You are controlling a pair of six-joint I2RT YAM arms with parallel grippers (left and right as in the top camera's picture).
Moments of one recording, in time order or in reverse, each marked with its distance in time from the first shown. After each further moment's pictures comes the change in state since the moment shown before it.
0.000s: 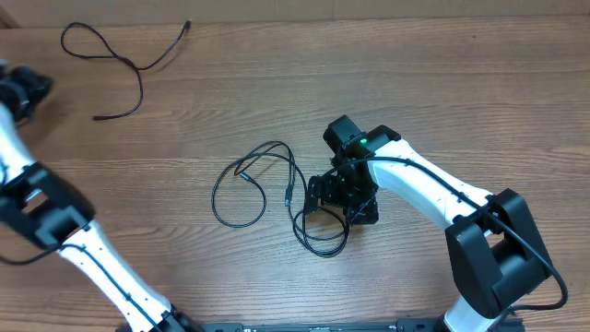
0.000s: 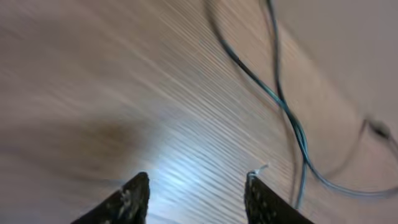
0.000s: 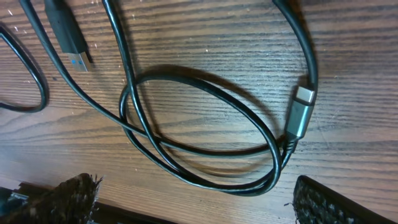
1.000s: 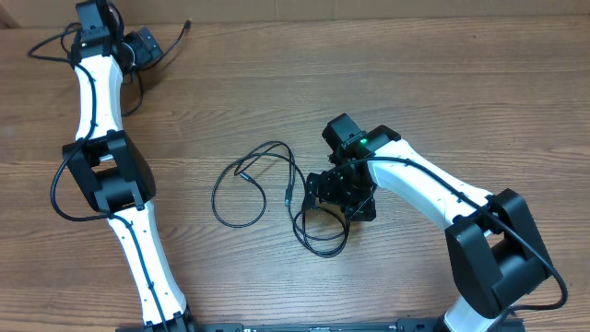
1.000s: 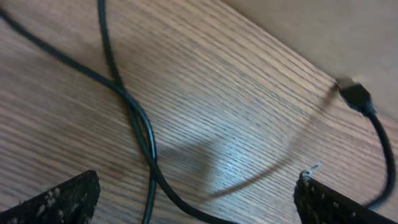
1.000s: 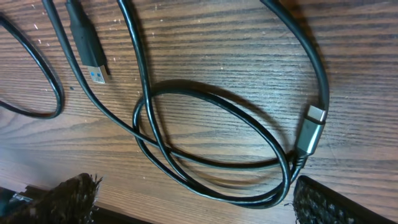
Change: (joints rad) left arm -0.411 0.013 -0.079 0.134 -0.373 -0.175; right arm 0.000 0.000 0.000 0.042 0.000 -0.001
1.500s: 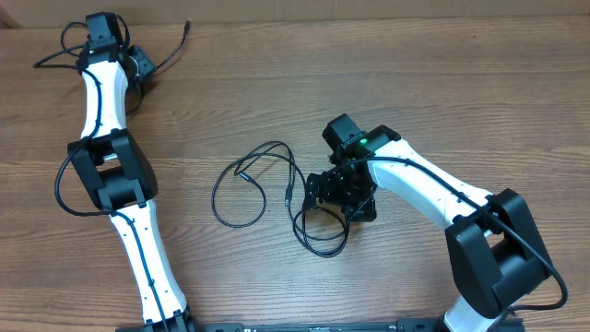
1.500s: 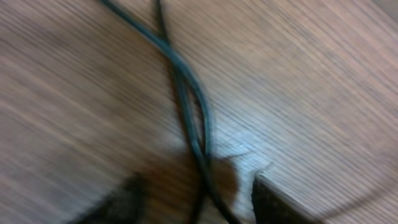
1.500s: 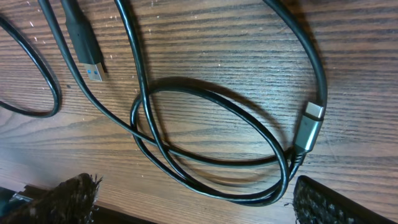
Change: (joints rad) left arm 0.002 0.066 0.006 -0.037 -0.107 -0.056; right arm 0.000 0.000 0.000 -0.009 0.000 0.000
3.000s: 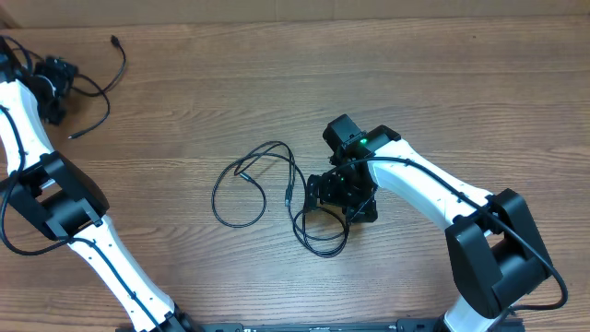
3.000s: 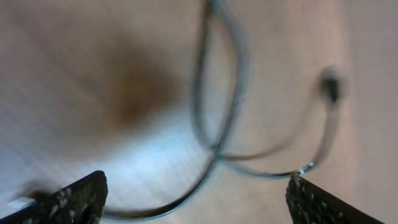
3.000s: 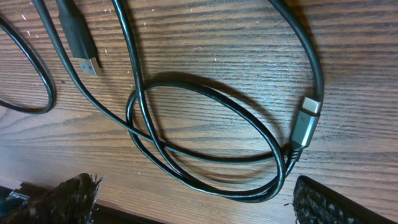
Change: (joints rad) left arm 0.311 -0.128 0.003 -0.227 0.248 -0.237; right arm 0.000 0.000 0.000 -0.014 0.001 -0.011
